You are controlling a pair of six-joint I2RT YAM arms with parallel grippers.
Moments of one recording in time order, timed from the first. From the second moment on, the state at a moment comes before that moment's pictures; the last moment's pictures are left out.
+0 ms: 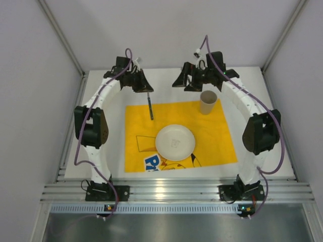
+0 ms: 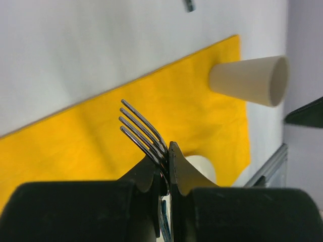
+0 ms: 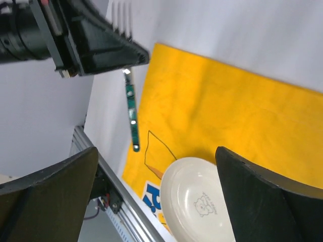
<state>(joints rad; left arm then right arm) -0.21 2.03 1.83 -0.52 0.63 -0.49 0.37 1.87 1.74 -0.51 -0.64 0.51</state>
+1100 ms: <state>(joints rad) -0.51 1.86 1.29 -0.86 -0.44 -0.50 0.16 1.87 1.64 -0.52 -0.63 0.53</state>
